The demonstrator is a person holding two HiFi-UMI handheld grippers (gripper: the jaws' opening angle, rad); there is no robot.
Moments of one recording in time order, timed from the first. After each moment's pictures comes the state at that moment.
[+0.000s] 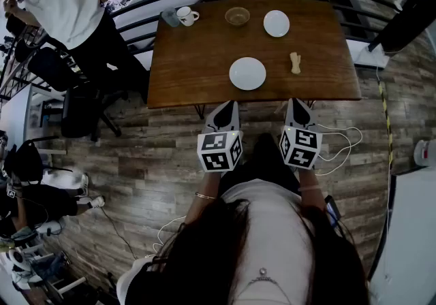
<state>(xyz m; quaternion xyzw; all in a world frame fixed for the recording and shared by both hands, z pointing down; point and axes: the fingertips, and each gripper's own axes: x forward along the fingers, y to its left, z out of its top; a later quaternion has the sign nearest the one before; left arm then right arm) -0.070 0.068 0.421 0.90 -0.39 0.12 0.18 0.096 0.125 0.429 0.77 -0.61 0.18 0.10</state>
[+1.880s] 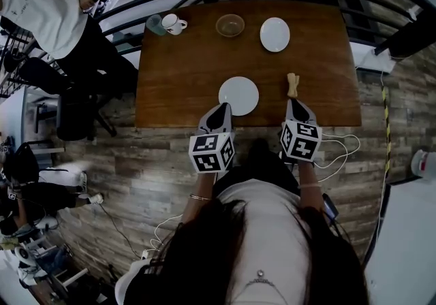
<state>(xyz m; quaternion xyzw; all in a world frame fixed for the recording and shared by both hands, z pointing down) -0.003 -0.046 0.461 0.87 -0.41 0.16 0.22 0.192 0.008 0.495 0.74 -0.60 0.28 0.13</state>
